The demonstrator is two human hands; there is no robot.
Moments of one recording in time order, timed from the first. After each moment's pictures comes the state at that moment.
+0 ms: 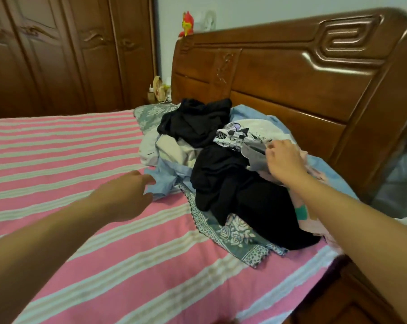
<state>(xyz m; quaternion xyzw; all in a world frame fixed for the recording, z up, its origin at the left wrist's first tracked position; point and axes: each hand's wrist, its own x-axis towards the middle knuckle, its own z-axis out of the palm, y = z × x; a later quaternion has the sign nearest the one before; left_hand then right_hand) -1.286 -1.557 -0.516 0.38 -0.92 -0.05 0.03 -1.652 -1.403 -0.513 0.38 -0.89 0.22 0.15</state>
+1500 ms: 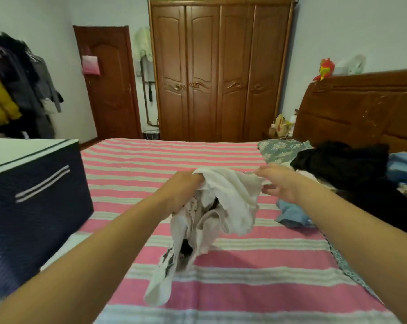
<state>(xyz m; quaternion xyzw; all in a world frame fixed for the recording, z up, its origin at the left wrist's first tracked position) -0.987 -1.509 -0.413 0.53 -0.69 -0.37 0.32 -1.246 -1.534 -0.419 0.48 -0.62 0.44 -0.43</state>
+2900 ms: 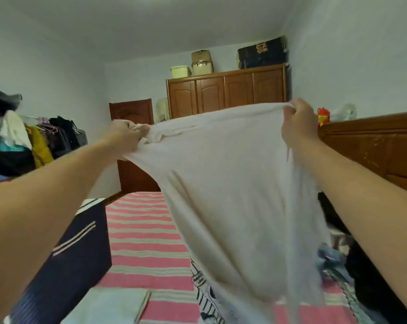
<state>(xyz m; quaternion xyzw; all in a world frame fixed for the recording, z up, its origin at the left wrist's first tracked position) -0.921 -1.483 -0.189 0.61 -0.63 -0.01 0.48 -1.293 -1.481 -0.209 0.52 -0.54 0.65 0.12</state>
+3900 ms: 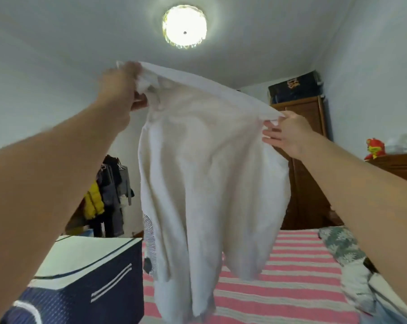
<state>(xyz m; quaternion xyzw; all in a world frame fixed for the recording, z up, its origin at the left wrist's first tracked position) -0.884 -1.426 -0.027 0.30 -0.54 -0.14 0.77 -1.211 -1.532 -0.103 0.52 -0.27 0.71 -0.39</state>
